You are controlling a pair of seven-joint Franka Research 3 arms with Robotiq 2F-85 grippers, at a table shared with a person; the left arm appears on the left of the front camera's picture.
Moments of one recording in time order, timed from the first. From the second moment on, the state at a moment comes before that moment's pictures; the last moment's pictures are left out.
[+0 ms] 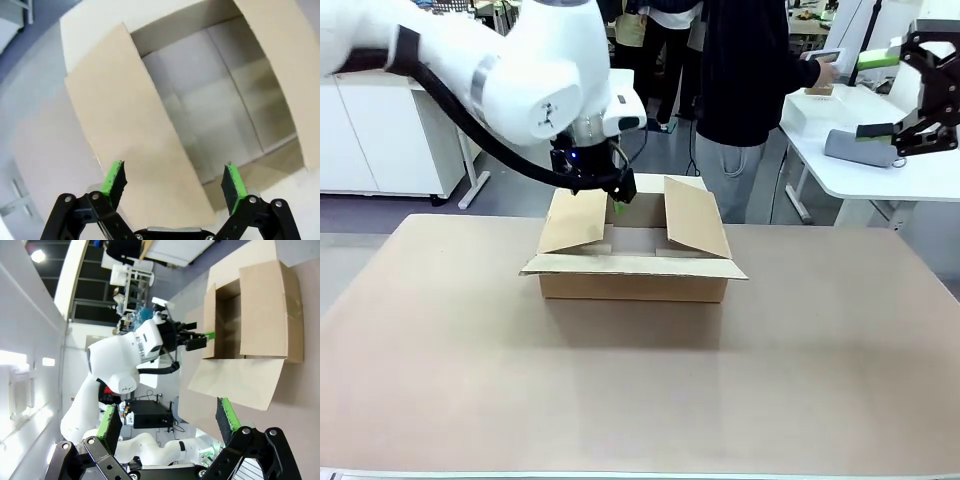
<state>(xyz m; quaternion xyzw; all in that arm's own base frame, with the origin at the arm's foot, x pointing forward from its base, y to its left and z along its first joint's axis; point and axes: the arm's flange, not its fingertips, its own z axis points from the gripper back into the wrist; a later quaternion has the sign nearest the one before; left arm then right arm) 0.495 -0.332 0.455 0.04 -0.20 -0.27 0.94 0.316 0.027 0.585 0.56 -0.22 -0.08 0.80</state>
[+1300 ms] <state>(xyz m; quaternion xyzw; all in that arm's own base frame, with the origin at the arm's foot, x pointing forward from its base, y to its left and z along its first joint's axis) 0.518 -0.353 0.418 0.14 -0.20 -0.02 0.97 0.316 0.027 0.585 0.56 -0.22 -0.08 0.80</state>
